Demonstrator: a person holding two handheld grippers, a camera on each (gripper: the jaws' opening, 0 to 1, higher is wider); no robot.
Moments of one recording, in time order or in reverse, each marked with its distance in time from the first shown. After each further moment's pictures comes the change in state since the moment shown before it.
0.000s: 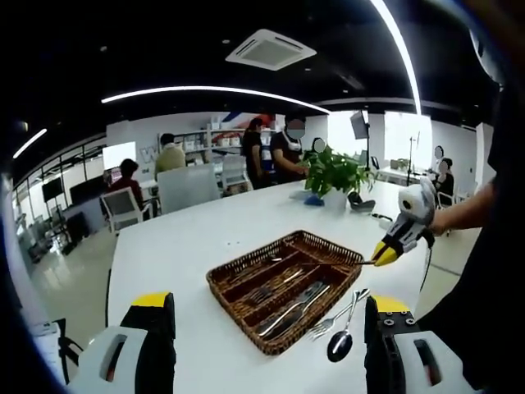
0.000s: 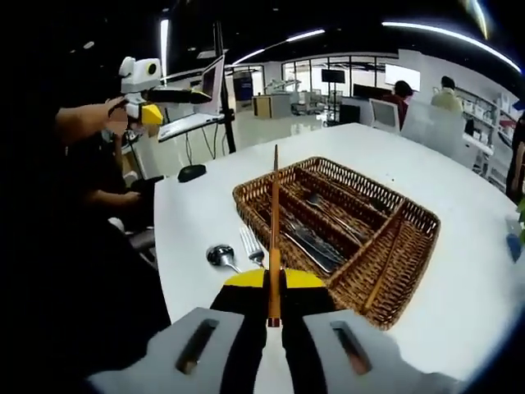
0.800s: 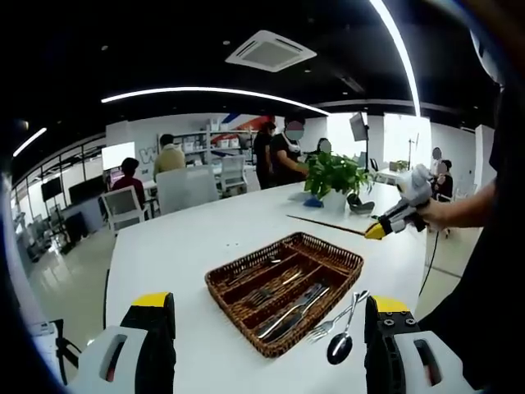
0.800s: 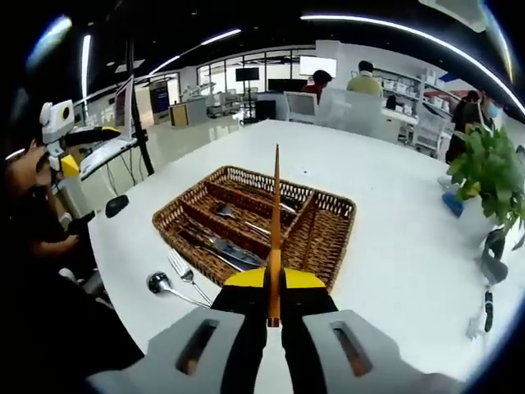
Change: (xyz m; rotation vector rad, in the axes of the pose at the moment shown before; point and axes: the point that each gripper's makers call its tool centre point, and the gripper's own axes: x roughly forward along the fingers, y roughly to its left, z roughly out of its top) left arm 0.004 -0.001 -0.001 -0.002 -0.009 -0.009; right arm -0.038 -0.081 0.006 0.235 0.011 -0.421
